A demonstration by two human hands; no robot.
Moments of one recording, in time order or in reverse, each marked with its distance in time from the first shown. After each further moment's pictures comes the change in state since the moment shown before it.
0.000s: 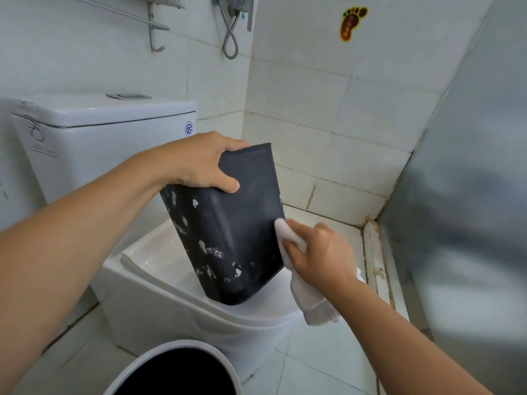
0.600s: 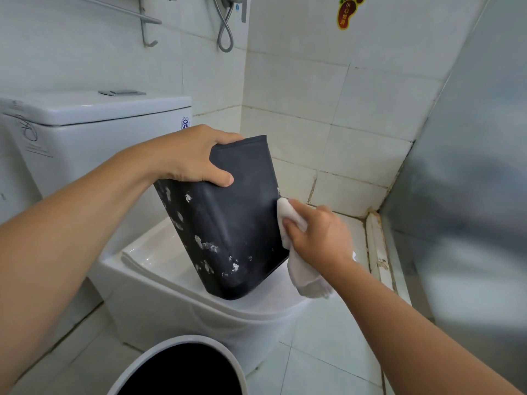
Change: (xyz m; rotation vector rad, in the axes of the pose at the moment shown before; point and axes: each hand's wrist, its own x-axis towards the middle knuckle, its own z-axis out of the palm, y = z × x) left_hand -0.009 0.003 -0.002 -0.069 -0.004 0.015; right_hand 0.019 0.004 0.011 0.089 0.096 0.045
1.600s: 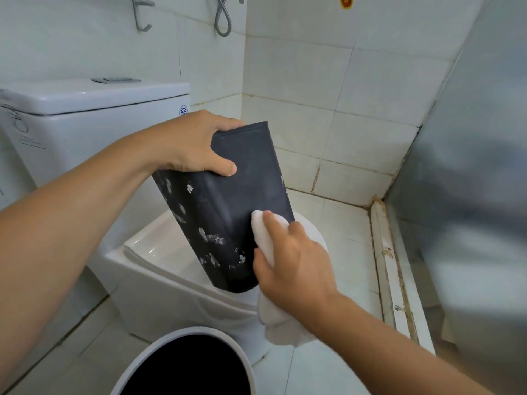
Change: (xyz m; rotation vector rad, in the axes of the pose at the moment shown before) left_hand 0.004 -0.002 0.004 0.042 0.021 0.003; right_hand -0.064 -0.078 -0.020 0.024 -0.188 -0.028
